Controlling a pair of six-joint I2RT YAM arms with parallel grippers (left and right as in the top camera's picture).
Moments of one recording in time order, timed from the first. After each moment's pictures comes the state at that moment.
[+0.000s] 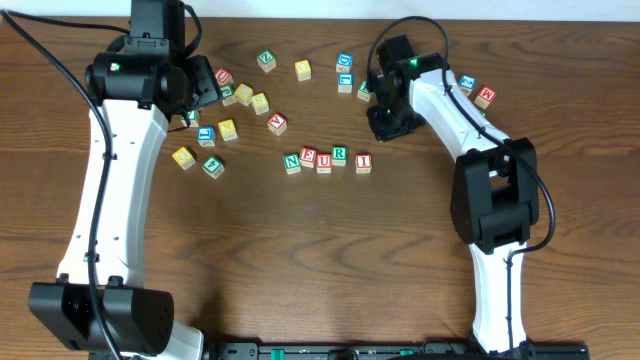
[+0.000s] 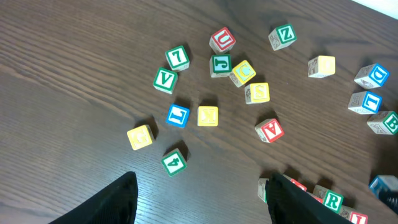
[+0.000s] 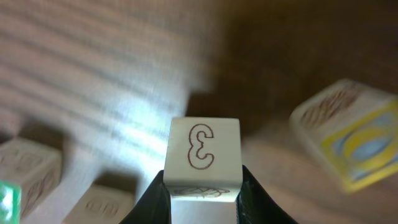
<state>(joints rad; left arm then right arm) -0.07 1.69 1.77 -1.12 -0.11 -0.40 0.31 2.32 1.93 -1.08 -0.09 -0.01</state>
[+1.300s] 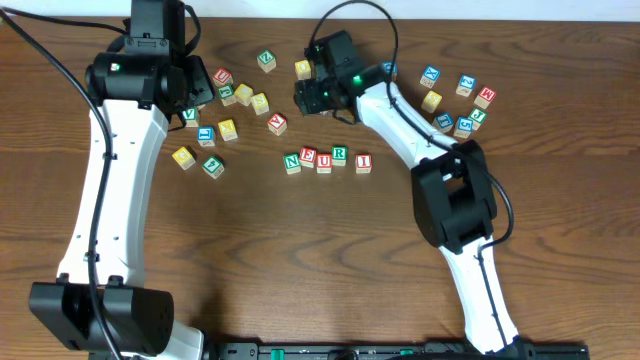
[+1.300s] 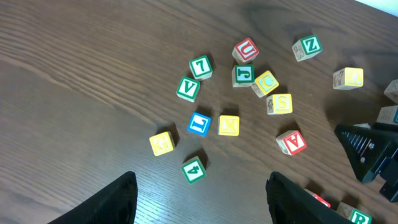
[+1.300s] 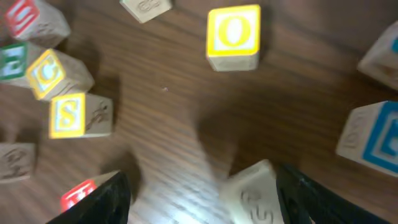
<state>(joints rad) -0.07 1.69 1.77 -1.12 -0.20 -0.40 0.49 2.44 2.05 -0.53 -0.16 0.24</state>
